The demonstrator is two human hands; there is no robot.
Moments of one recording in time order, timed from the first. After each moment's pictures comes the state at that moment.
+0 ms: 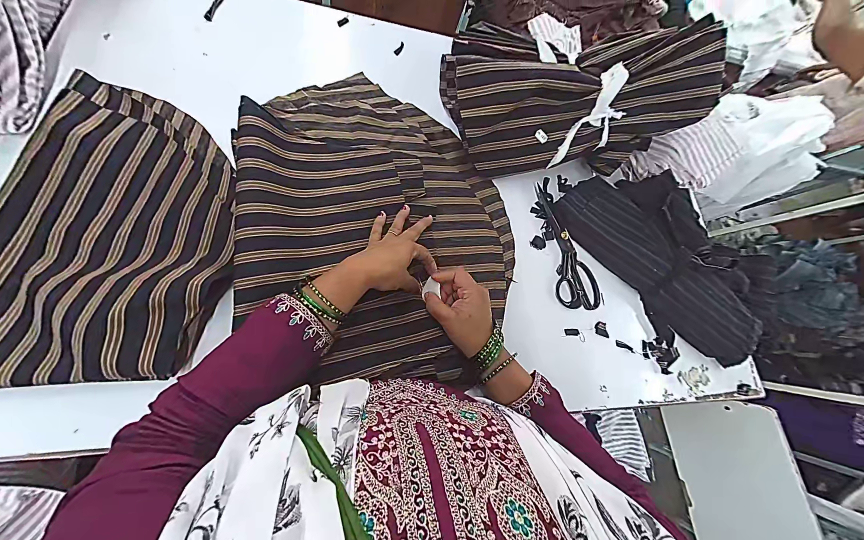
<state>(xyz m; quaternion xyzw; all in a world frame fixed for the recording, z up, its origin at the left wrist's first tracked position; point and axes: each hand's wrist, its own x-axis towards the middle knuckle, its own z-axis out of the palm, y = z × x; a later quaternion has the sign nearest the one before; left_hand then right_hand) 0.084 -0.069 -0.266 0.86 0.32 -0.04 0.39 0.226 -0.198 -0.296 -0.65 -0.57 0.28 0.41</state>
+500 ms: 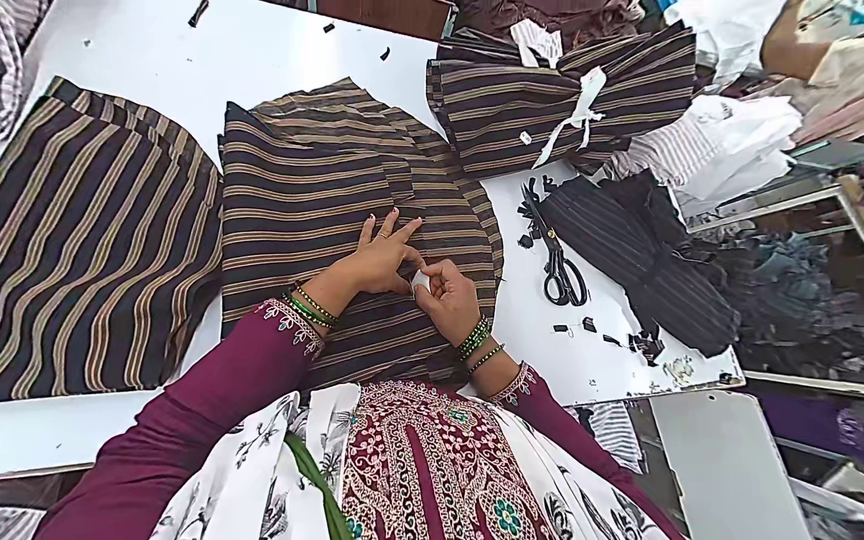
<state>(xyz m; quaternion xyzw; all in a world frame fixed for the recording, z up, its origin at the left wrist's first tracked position) 0.084 -0.070 -0.268 0.86 0.32 -0.03 0.39 0.226 -0.188 -0.296 -0.66 -0.60 0.26 0.37</state>
